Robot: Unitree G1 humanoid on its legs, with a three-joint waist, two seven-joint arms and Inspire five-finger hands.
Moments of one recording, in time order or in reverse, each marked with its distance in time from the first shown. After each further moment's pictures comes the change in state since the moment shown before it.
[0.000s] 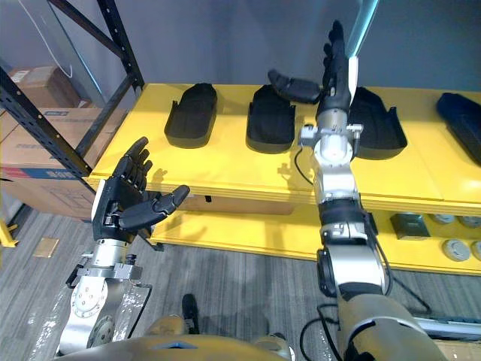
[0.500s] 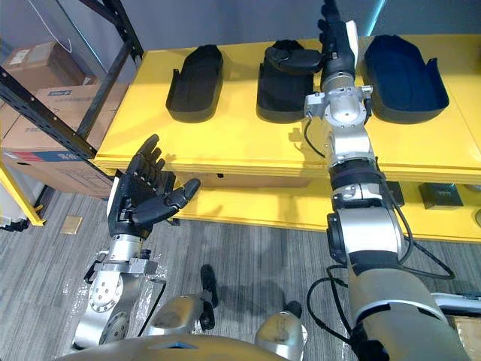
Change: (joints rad) left arm -0.047 -0.021 -0.082 0.005 -0.028 0.022 0.089; right arm -0.222 -0.076 0.118 0.193 0.034 0.113 0.137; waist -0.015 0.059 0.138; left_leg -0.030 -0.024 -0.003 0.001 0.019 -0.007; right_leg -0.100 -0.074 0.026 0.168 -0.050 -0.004
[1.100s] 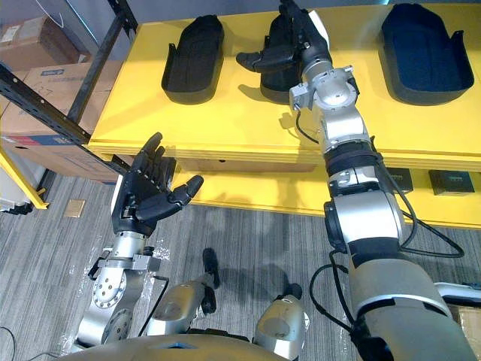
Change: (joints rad) left arm -0.051 0.006 -0.028 0.020 0.000 0.018 0.030; right arm -0.091 -0.005 0.118 0.046 0.026 0.092 0.111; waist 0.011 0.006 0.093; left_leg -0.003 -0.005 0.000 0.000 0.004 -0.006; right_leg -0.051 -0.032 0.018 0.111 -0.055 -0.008
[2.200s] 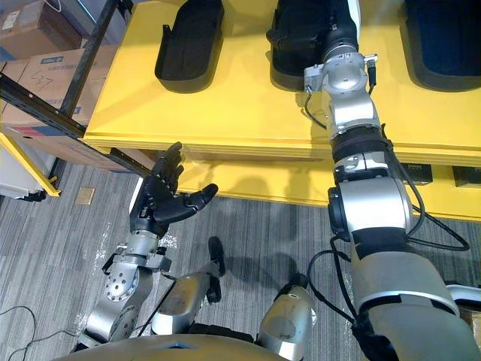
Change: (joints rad) left arm -0.035 0.039 -0.080 0.070 0.000 0.041 0.036; right arm -0.098 -0.013 -0.033 0.093 -0.085 0.040 -0.221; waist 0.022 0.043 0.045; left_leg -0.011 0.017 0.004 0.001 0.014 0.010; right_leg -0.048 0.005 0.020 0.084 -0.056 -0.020
